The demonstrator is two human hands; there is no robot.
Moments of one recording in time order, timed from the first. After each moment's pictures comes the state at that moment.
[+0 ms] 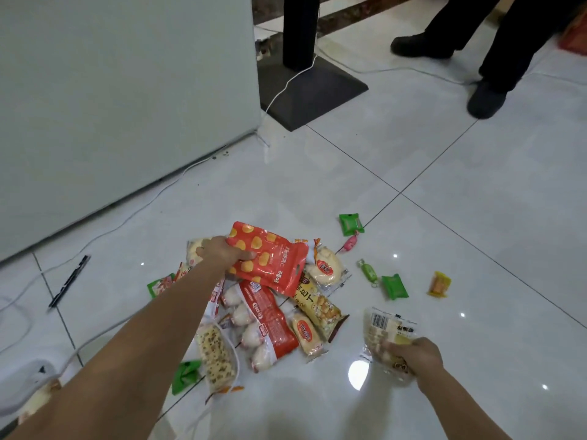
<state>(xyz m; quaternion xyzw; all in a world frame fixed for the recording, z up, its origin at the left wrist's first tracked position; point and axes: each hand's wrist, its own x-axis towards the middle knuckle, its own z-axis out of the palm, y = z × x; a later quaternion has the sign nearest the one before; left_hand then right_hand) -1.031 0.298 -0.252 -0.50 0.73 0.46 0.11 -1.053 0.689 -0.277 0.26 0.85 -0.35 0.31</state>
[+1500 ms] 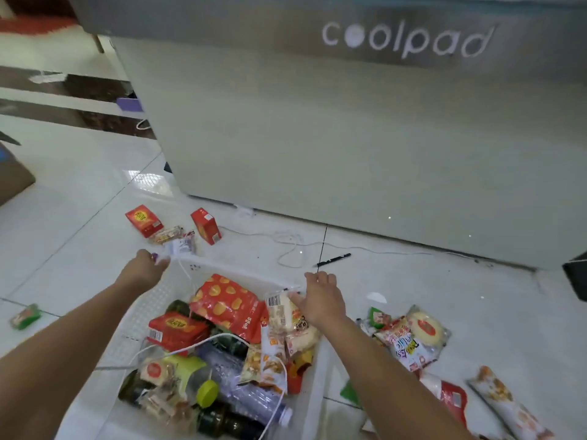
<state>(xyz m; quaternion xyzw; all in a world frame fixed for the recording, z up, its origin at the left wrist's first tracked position) -0.475 0.190 -0.106 -0.83 0.49 0.26 -0.10 -0.794 0.257 -0.121 -0.65 0.71 -0.02 0.26</state>
